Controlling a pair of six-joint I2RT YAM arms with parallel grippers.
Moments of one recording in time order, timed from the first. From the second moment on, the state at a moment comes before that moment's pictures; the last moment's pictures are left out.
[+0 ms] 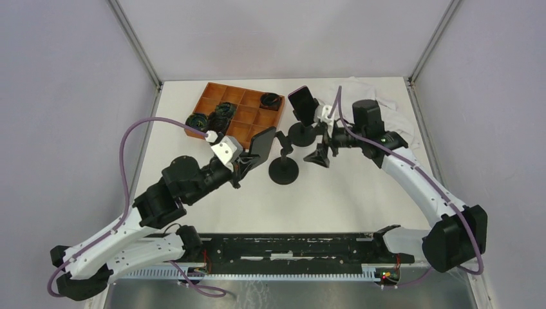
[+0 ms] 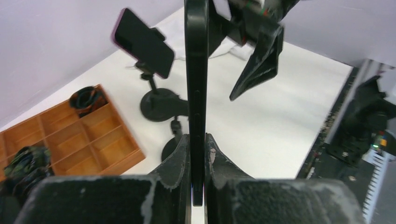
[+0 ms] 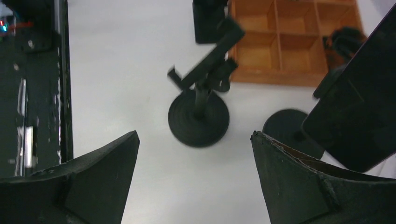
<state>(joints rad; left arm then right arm) -0.99 0.72 0.95 -0.30 -0.07 0.05 0.33 1.23 0.97 -0.40 -0.90 -0.60</state>
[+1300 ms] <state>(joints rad) -0.81 0.49 0.73 -0.25 -0.41 0.09 0.61 1.60 1.43 -0.47 -0.50 -0.36</state>
